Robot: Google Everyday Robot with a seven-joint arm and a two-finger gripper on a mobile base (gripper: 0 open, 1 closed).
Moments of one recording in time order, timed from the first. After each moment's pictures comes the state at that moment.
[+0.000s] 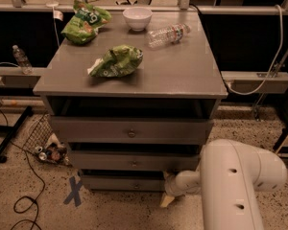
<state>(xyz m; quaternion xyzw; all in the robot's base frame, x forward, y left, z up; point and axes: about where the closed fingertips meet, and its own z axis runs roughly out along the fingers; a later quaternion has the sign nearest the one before) 0.588 -0.103 0.189 -0.66 0.71 0.03 0.26</state>
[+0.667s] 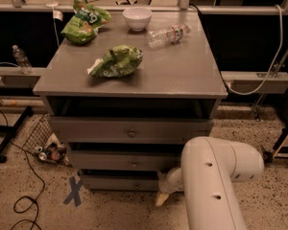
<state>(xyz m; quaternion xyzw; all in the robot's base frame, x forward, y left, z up) 0.602 -0.076 0.165 -0.68 0.69 0.03 0.23</state>
